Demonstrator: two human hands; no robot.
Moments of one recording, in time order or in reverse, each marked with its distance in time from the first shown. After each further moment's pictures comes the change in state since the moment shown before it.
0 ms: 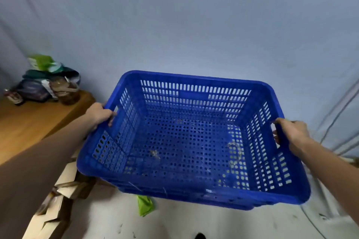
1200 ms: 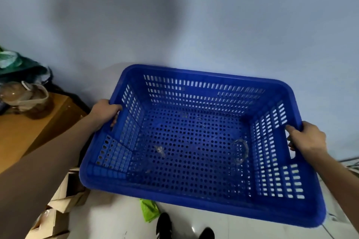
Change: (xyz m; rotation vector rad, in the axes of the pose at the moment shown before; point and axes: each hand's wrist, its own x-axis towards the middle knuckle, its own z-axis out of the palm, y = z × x) left_hand 0.283 0.009 0.049 0.054 -0.160 -0.036; right_hand 0.121 -0.055 0.185 -0.607 0.048 -0.193
